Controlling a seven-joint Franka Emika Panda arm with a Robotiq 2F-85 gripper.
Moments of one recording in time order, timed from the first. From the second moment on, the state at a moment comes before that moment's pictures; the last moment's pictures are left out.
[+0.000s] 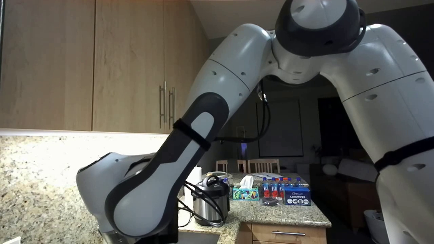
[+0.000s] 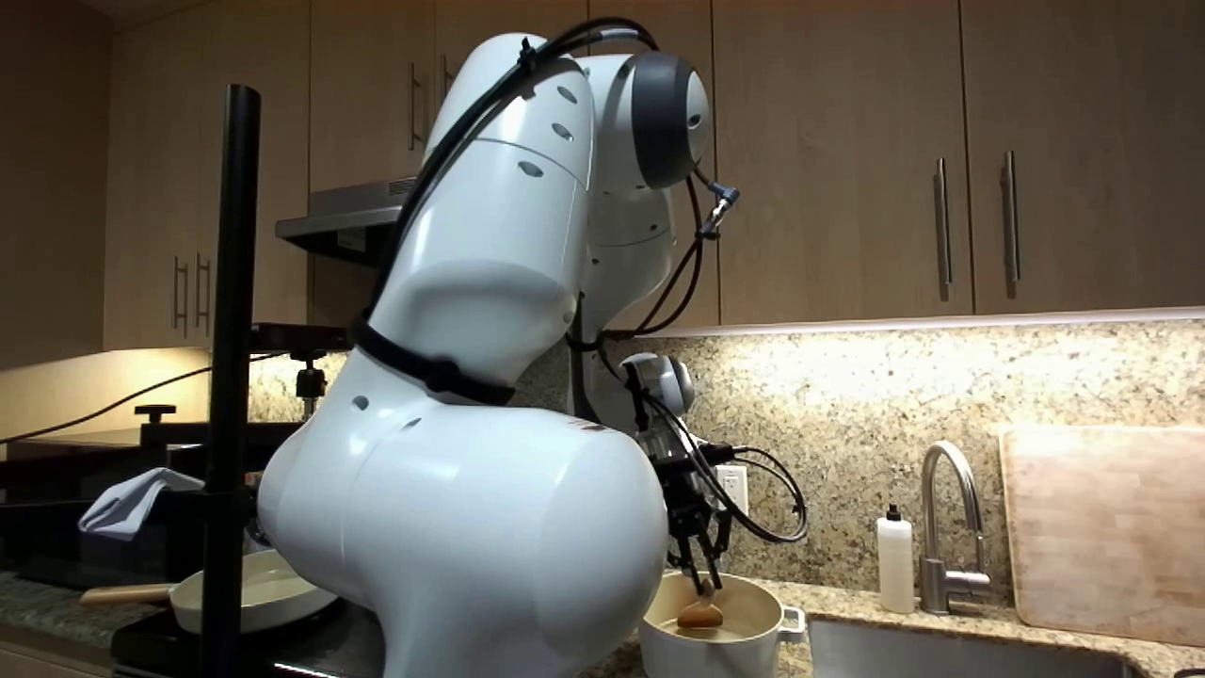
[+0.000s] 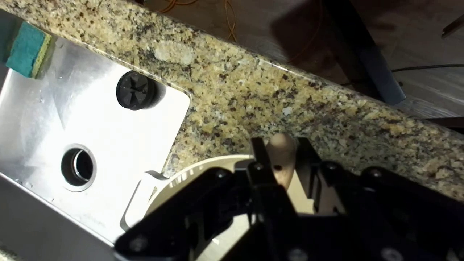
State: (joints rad) arm 0.36 0.27 0.25 -2.18 -0.52 2.16 -0.04
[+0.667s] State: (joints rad) arm 0.36 0.19 0.23 -2.32 -0.53 2.16 0.03
